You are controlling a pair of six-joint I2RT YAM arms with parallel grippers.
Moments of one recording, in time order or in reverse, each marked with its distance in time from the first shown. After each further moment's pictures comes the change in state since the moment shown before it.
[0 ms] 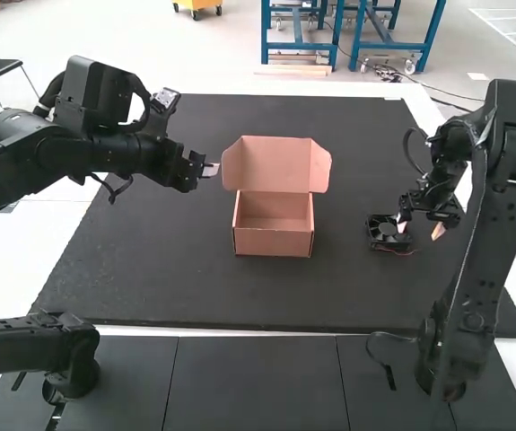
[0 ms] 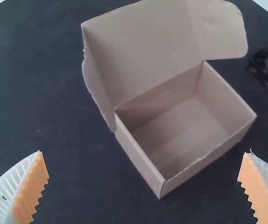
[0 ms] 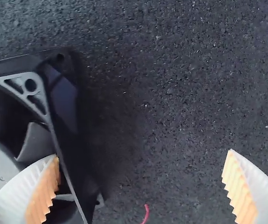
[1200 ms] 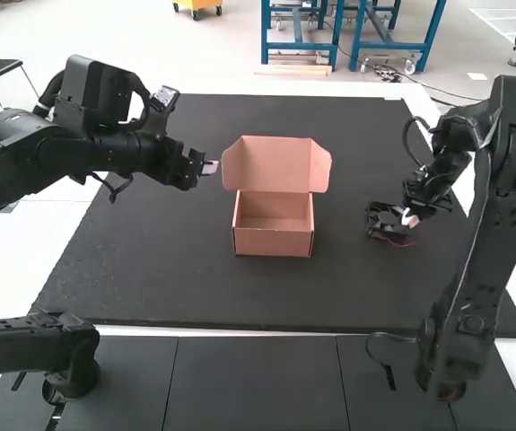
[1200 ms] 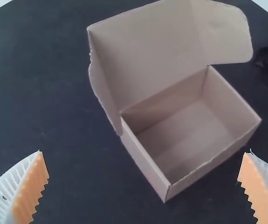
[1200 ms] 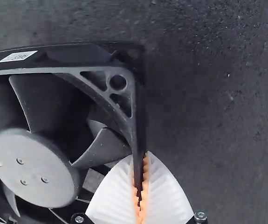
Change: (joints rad) left arm 0.000 0.000 0.000 0.014 -0.024 0.000; right arm 0.011 -0.119 -0.003 -0.106 -0.174 0.046
